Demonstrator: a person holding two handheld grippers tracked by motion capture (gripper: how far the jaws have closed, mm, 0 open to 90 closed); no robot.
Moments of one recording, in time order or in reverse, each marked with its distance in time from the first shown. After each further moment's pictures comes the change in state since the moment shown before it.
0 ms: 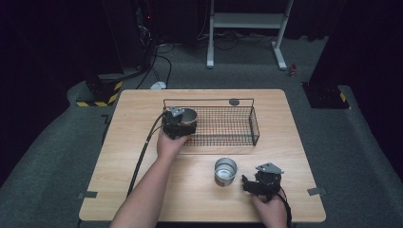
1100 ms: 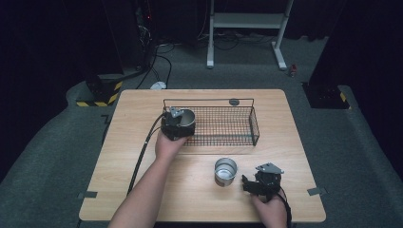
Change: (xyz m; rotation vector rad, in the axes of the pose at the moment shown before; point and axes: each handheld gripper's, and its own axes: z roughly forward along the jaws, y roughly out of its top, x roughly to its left) left arm 0.002 -0.004 -0.001 0.032 0.012 0.013; right arm 0.000 0.000 0.000 -0.001 -0.001 -0.002
